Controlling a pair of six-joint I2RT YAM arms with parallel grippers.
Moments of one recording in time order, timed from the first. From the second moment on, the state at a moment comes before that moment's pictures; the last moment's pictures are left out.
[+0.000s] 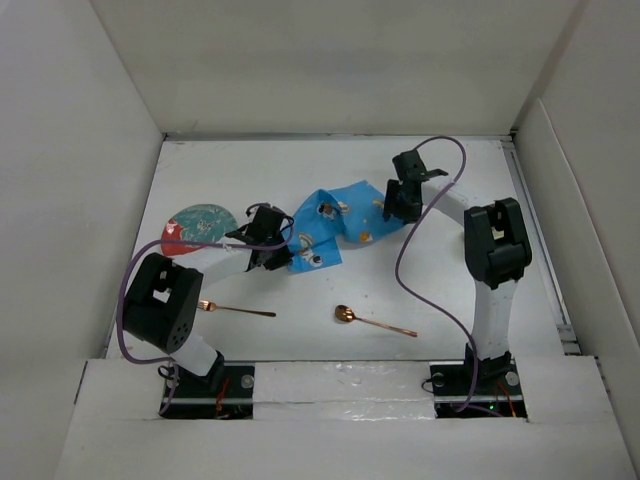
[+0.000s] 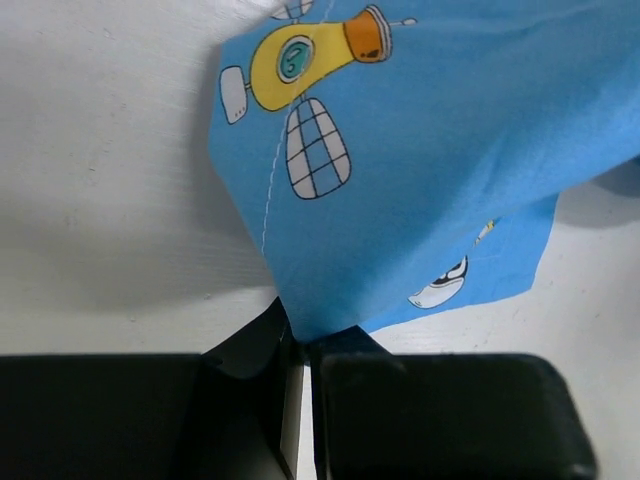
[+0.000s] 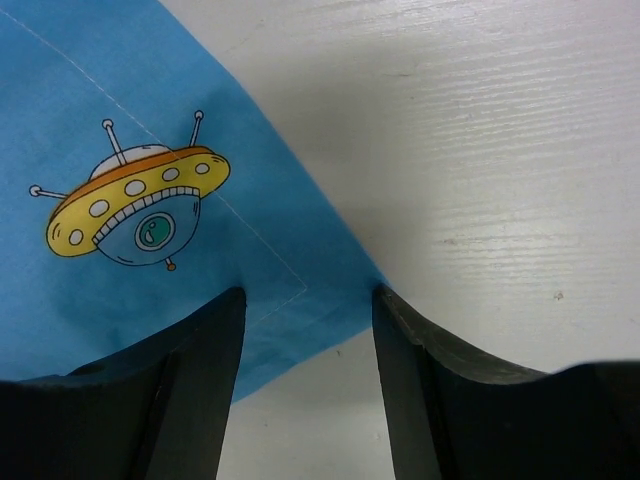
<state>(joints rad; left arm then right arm) -0.46 1.55 0.79 -0.22 -0.03 -0.83 0.30 2.06 1.51 -0.56 0.11 0.46</state>
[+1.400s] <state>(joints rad) -0.41 1.52 0.91 -0.33 -0.18 -0.55 0.24 2.09 1.58 -0.76 0.07 0.37</state>
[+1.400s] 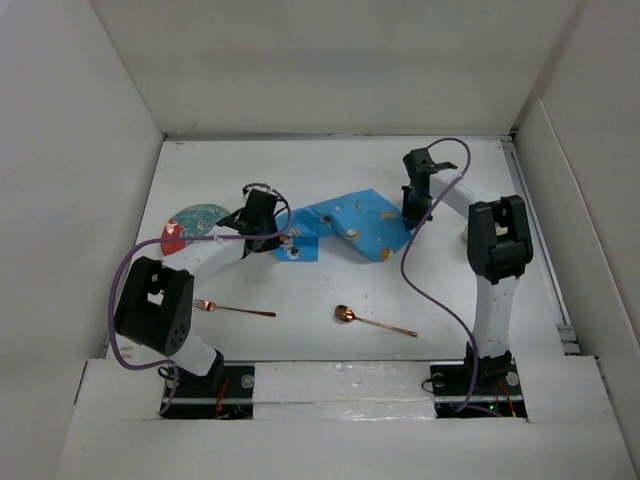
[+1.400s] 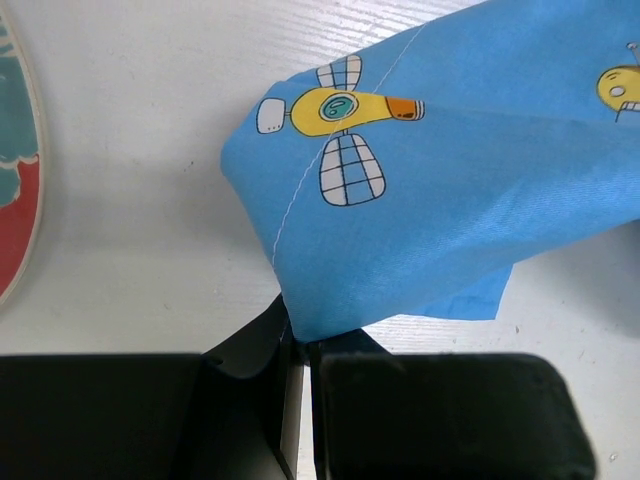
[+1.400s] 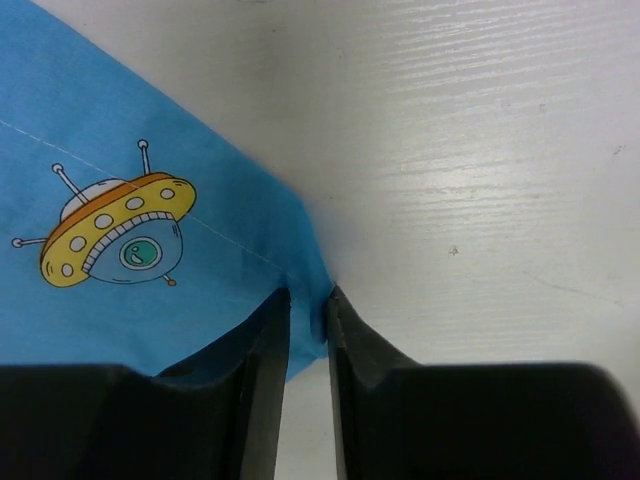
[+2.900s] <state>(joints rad) 0.16 1.82 2.05 -0.13 0.92 -0.91 0.15 1.47 1.98 -0.70 -0.38 0.48</state>
